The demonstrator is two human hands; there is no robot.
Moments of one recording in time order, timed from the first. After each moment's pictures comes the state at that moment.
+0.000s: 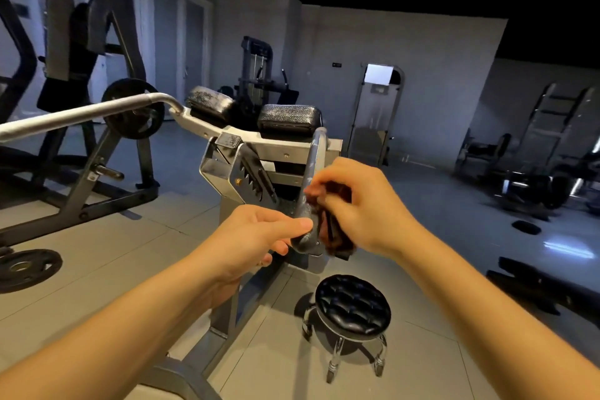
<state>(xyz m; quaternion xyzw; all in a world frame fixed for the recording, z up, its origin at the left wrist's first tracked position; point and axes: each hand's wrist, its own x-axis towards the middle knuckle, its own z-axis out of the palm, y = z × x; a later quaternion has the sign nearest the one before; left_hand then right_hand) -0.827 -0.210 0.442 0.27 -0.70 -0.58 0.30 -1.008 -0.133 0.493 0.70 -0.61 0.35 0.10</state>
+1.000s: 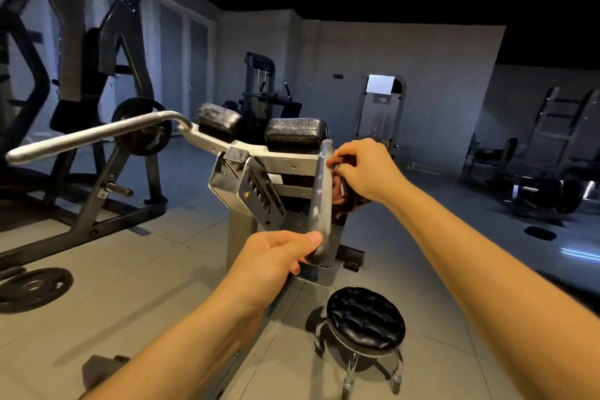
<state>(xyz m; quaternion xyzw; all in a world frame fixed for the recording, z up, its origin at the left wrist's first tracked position) -0.833 -0.193 0.428 0.26 -0.65 -0.60 0.38 -1.060 -0.211 0.528 0.63 -0.71 0.30 0.14</state>
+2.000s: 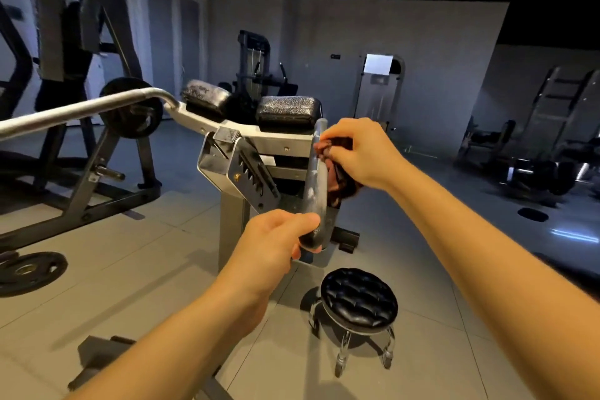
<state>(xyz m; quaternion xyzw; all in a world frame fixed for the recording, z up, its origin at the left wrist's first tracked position) -0.852 -0.183 0.424 0.28 -0.63 -0.61 0.40 -1.060 -0.201 0.523 0.69 -0.64 0.32 0.14</state>
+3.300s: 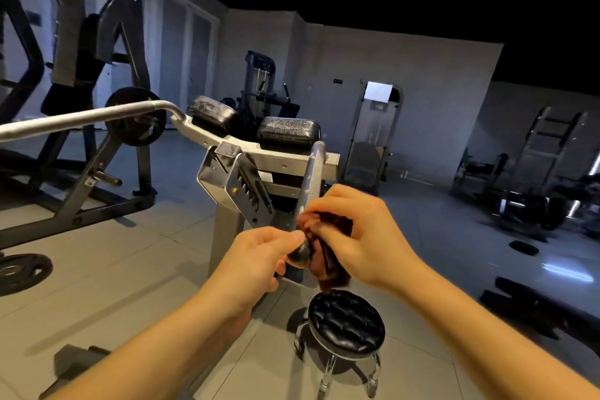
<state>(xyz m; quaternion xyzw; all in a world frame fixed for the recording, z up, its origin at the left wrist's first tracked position) -0.845 -0.186 0.423 0.29 -0.61 -0.63 0.39 -1.006 -0.109 0.480 0.74 -0.57 0.35 0.10</state>
